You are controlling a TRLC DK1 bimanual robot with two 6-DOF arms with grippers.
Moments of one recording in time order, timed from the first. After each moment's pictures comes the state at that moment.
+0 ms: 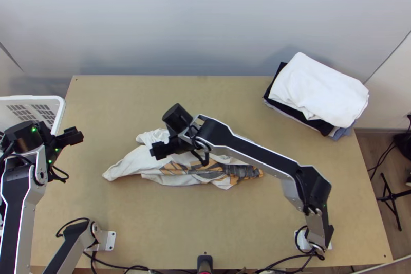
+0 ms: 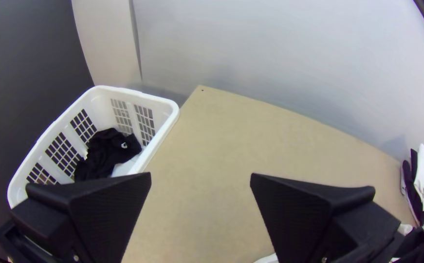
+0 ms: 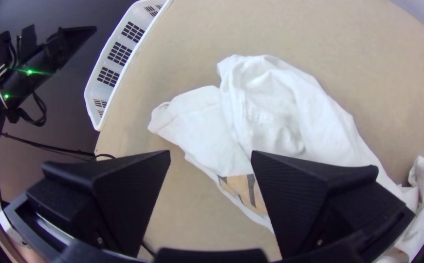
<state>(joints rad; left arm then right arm) 0.30 0.88 0.87 -0.57 -0.11 -0.09 1.02 2.04 1.87 -0.69 -0.22 0.62</state>
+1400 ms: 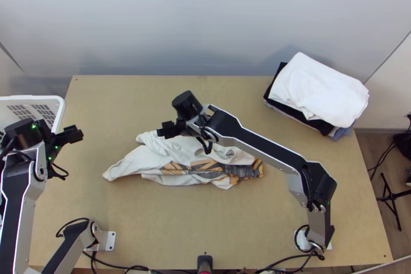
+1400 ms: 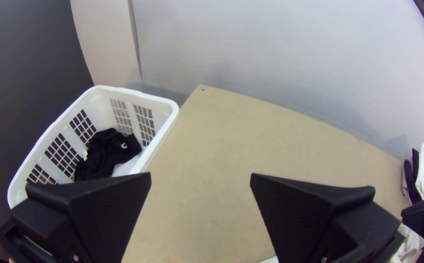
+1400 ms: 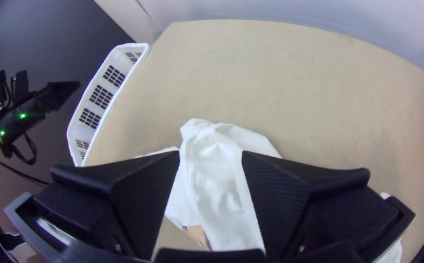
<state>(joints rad) 0.31 0.91 0.88 -0.55 -0.11 -0.08 0.95 2.01 1.86 -0.57 -0.05 0.58</state>
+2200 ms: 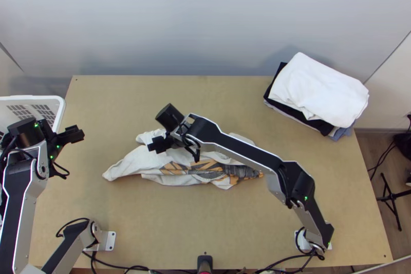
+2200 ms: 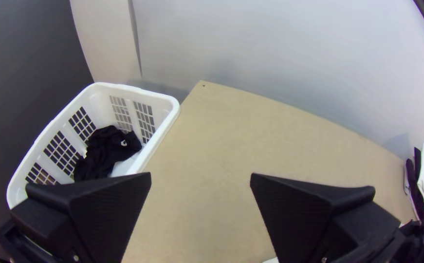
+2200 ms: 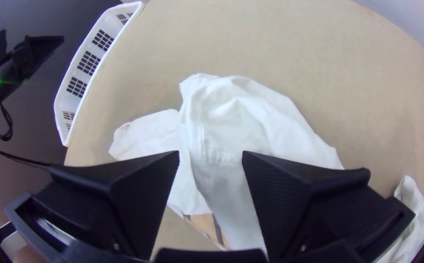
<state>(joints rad) 0.31 0.94 0.87 -0.53 -0.11 -0.08 1.02 2.17 1.99 -0.72 -0.06 0.58</state>
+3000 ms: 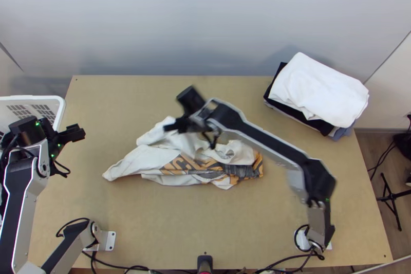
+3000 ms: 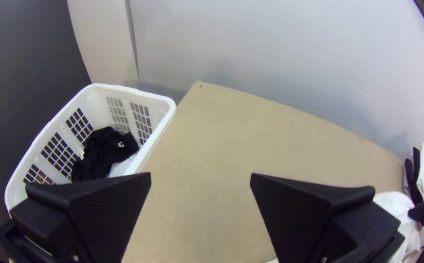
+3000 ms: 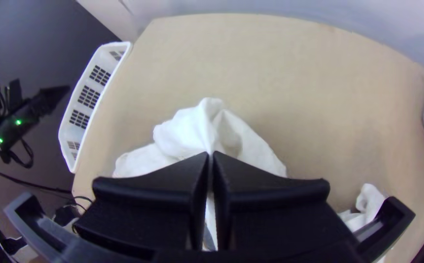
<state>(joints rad) 0.30 0.96 0.87 -0.52 -0.11 -0.08 0.90 2.02 1.91 -0.71 -0.05 0.58</state>
